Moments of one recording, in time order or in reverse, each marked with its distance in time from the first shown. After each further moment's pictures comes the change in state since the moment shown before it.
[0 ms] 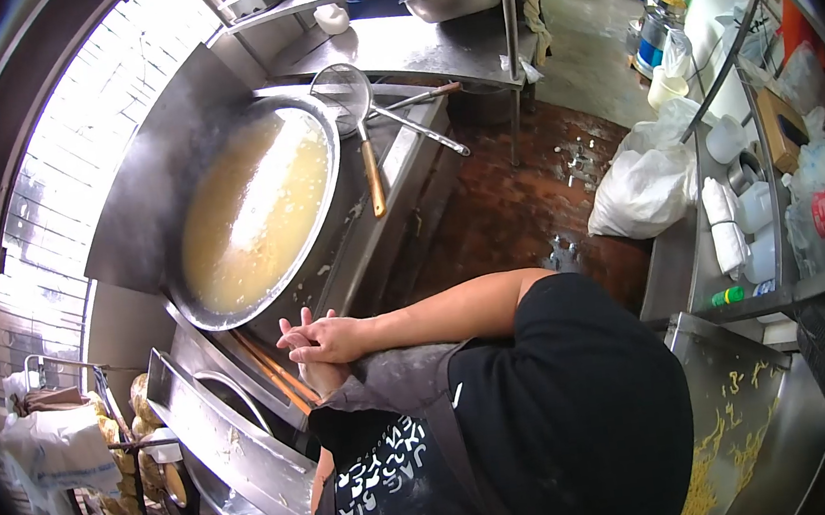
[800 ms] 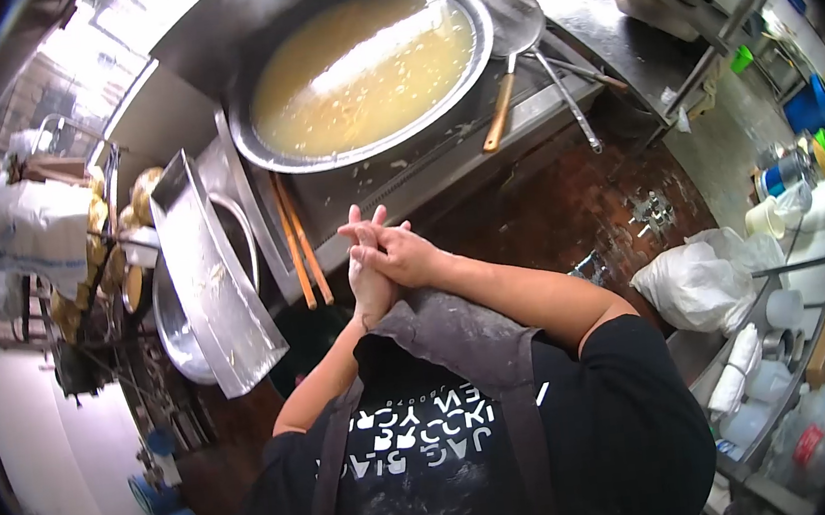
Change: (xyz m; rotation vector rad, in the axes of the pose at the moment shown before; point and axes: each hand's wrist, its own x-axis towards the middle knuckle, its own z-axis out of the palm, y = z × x) left_hand -0.001 -0.015 0.000 -0.028 0.058 0.083; right_hand 0.008 0.034 0.008 0.133 -0.038 -0.018
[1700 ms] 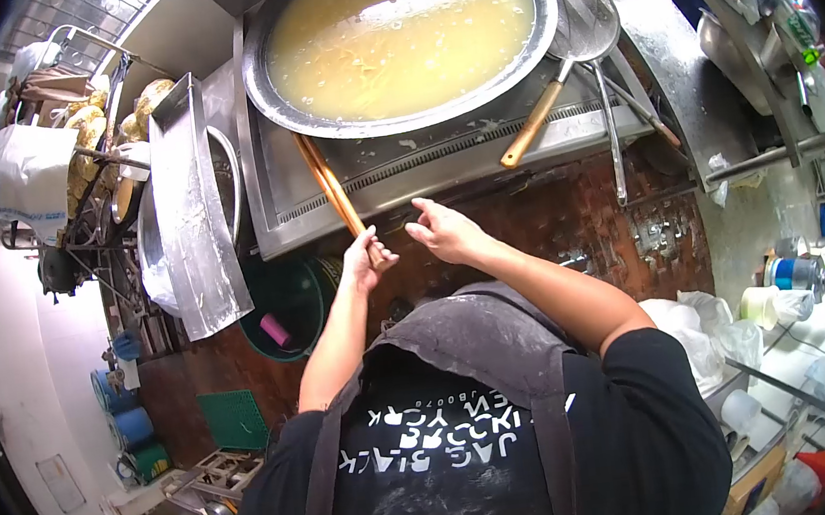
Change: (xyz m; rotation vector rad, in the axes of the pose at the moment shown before) left_hand 0.047 -0.122 -0.125 -0.126 0.646 -0.640; right_hand 0.010 0.088 -0.133 -0.317 -0.199 0.436
